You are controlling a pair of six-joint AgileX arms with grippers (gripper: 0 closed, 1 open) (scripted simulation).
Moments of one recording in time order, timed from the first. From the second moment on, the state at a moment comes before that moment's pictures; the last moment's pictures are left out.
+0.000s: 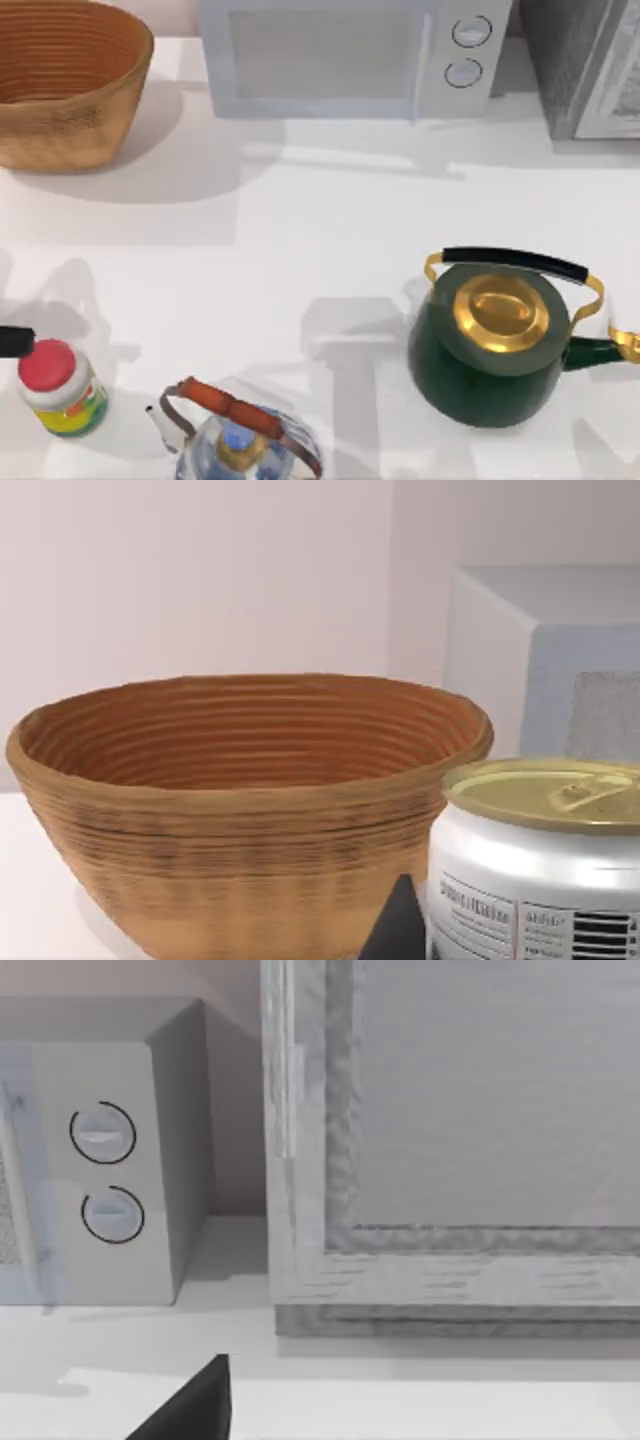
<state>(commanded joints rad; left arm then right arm) -0.02 0.19 0.10 0.11 0.08 0.00 0.00 0.00 0.00 0.00 0.00 0.00</state>
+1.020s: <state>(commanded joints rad) -0.29 1.79 0.84 0.96 0.84 0.02 0.00 0.00 0.00 0.00 0.00 0.00</state>
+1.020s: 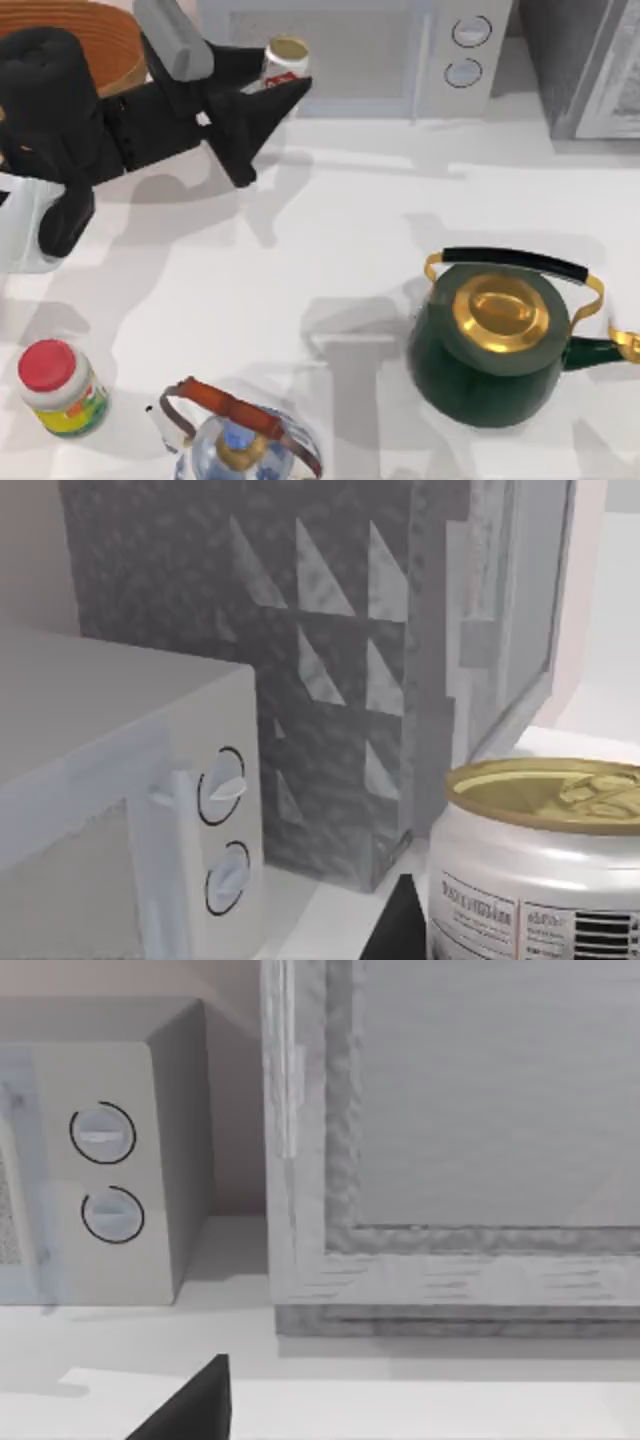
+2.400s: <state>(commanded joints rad) -0.43 2.55 1.18 1.34 1.19 0.02 0.00 0.00 0.00 0.00 0.00 0.00</state>
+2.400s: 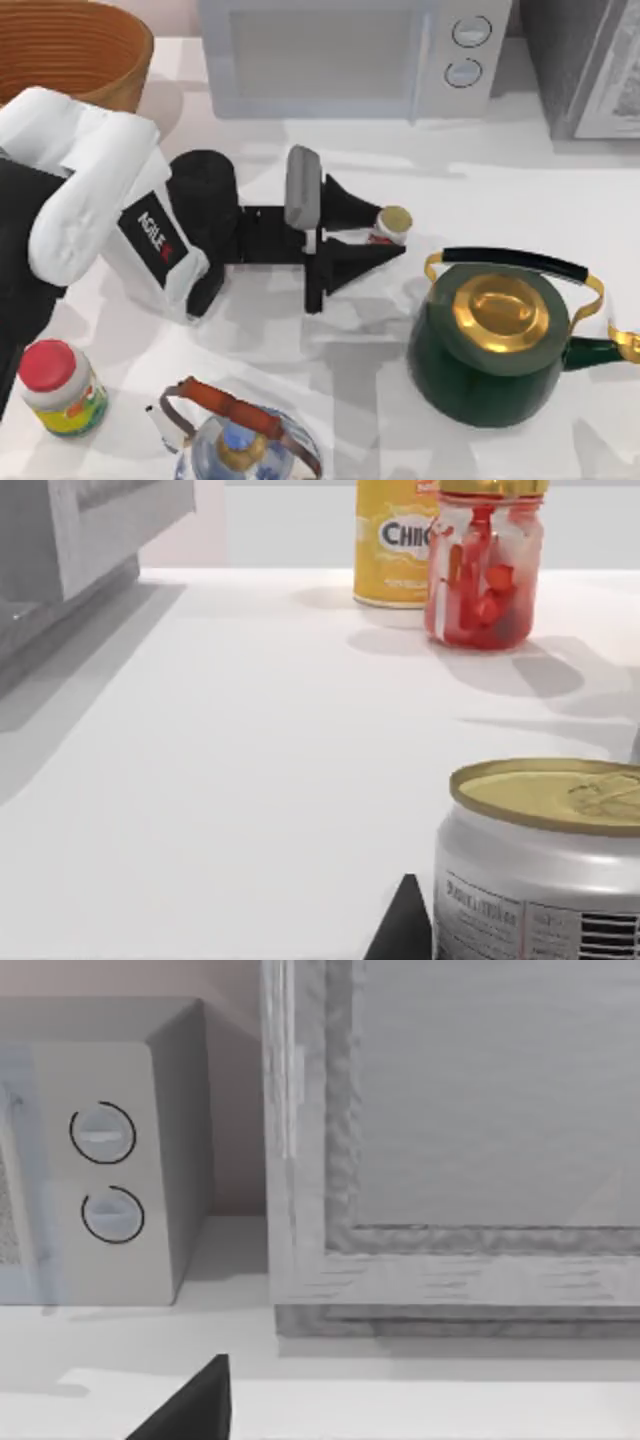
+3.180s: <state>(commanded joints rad) -0.43 2.55 1.18 1.34 1.19 0.02 0.00 0.00 0.00 0.00 0.00 0.00</state>
